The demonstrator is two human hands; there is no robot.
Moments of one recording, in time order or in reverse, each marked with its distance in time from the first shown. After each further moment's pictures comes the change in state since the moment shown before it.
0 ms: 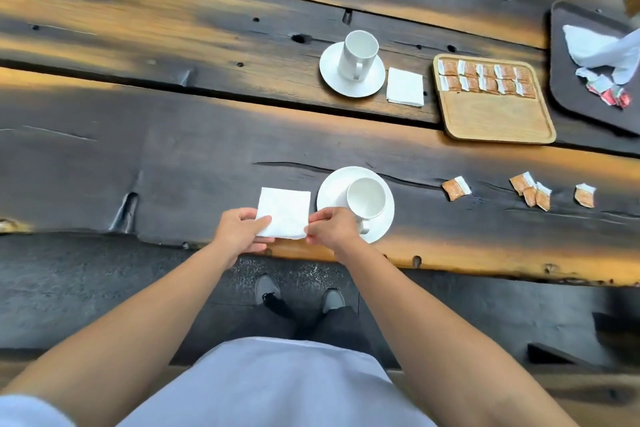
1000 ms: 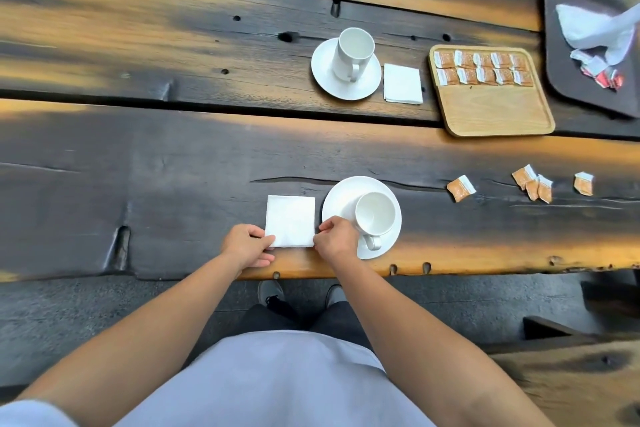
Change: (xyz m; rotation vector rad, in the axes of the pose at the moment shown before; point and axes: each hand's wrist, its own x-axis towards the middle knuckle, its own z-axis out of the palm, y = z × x) left_hand 0.038 0.024 -0.006 0.227 -0.068 -0.170; right_hand 0.037 -0.005 0.027 -0.202 0.256 0.015
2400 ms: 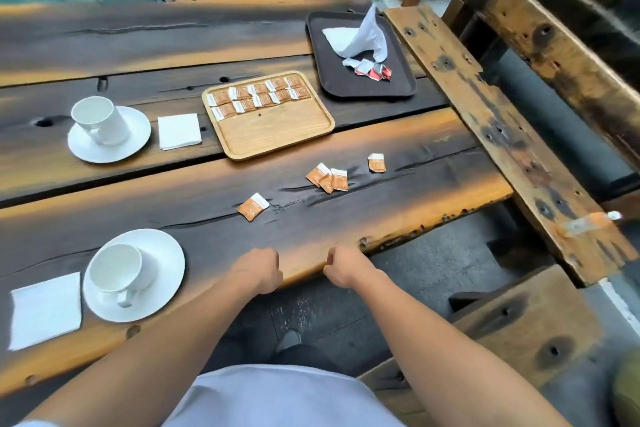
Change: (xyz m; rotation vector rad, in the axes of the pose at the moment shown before) left_hand -0.103 0.103 0.432 1.384 -0.092 0.575; right_hand 0.070 0.272 -0.380 -0.439 -0.100 -0.092
